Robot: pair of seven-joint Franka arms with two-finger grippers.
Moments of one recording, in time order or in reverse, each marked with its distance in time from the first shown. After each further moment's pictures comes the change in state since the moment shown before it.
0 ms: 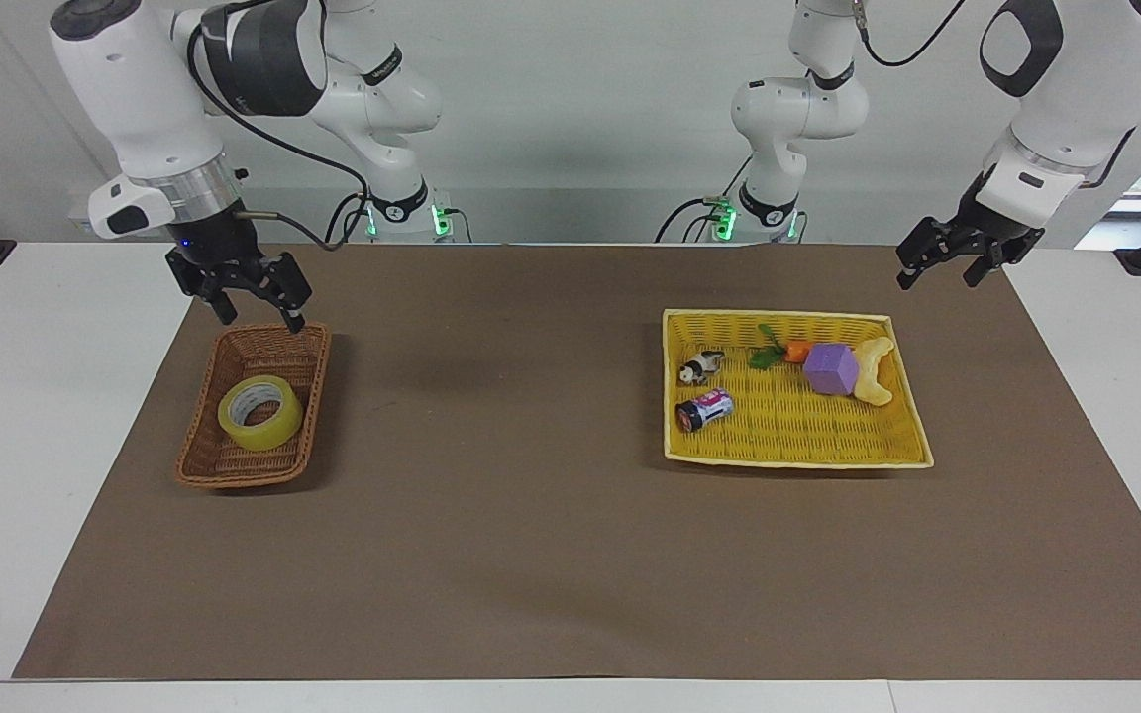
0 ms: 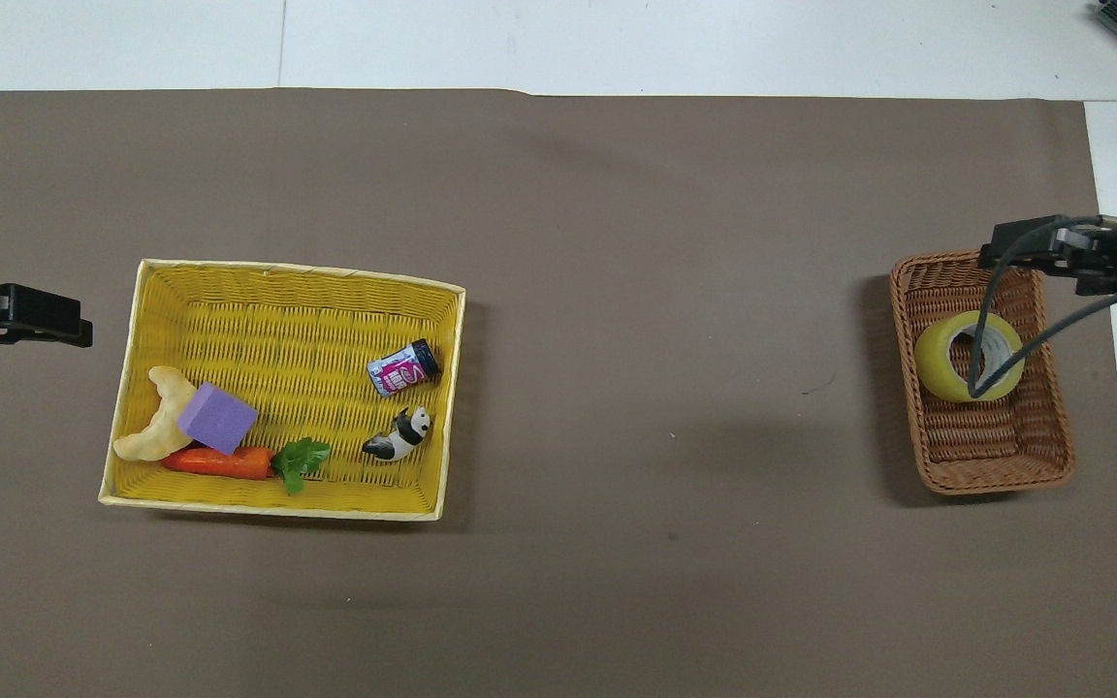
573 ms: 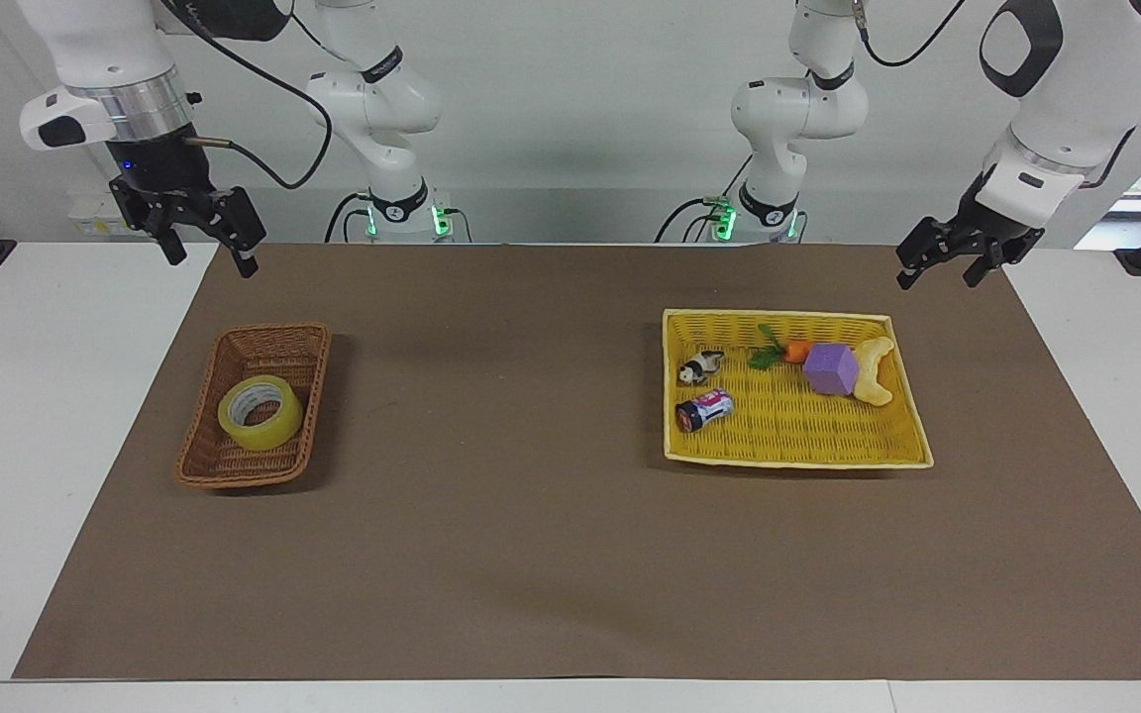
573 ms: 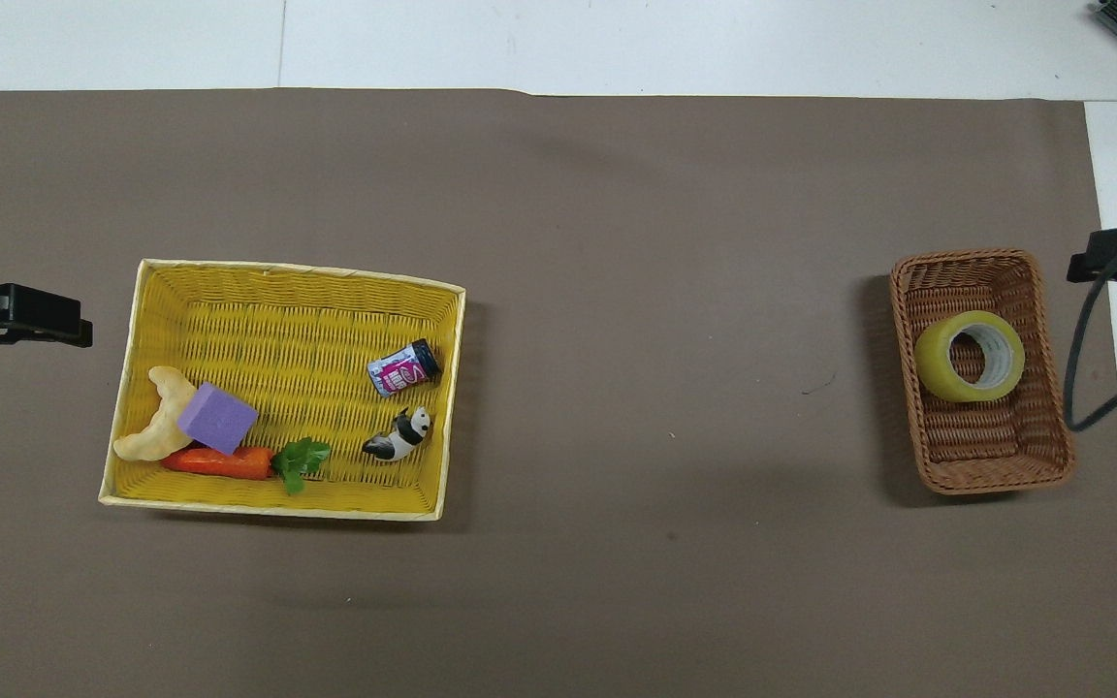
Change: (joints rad) left arm 0.000 0.000 0.000 0.000 0.000 0.000 0.000; right arm -0.026 -0.039 0.006 0.102 -0.056 -0.179 0.000
